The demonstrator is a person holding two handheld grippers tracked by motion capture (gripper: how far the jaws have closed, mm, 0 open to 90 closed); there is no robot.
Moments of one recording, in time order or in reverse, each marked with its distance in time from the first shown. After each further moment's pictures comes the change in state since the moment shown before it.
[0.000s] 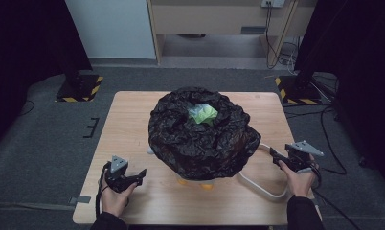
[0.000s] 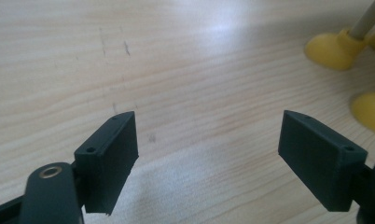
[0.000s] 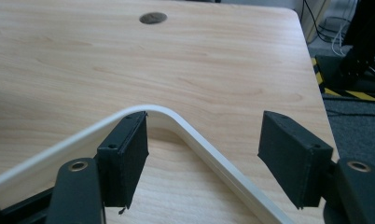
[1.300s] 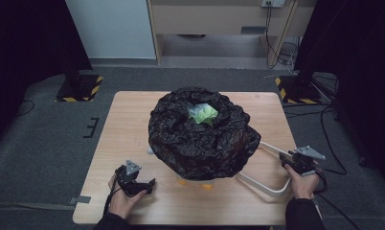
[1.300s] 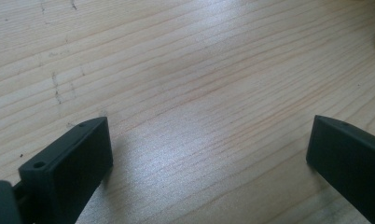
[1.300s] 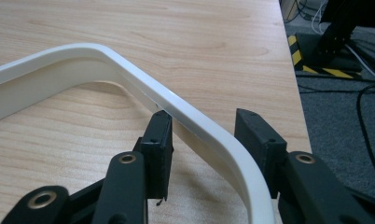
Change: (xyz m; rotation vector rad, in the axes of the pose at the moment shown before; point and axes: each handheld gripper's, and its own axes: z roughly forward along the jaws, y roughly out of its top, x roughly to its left) left arm -0.017 -0.019 0.033 0.152 -0.011 0.110; right arm -0.031 -0.032 0.013 0.093 -0.079 -0.014
